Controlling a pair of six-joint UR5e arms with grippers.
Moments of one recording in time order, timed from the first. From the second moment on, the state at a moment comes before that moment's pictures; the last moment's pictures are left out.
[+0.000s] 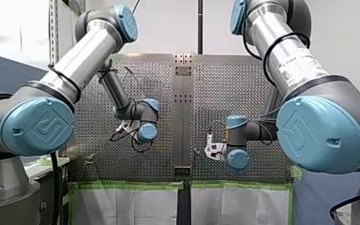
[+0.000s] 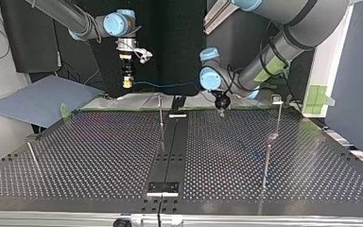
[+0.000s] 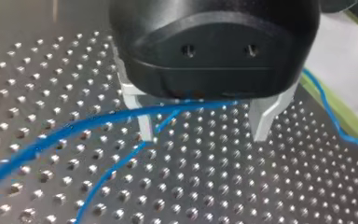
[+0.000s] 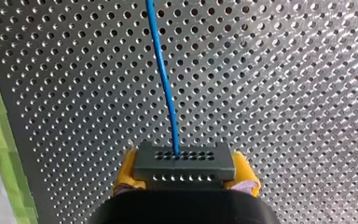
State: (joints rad) left arm -0.37 -2.29 -1.69 -2.57 -2.21 -1.00; right arm 2.08 -0.85 2.01 -1.15 1.74 1.62
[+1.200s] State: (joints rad) left arm -0.37 -2.42 -1.68 -2.57 -2.13 -1.16; right arm 2.08 -0.85 2.00 -1.13 1.74 1.61
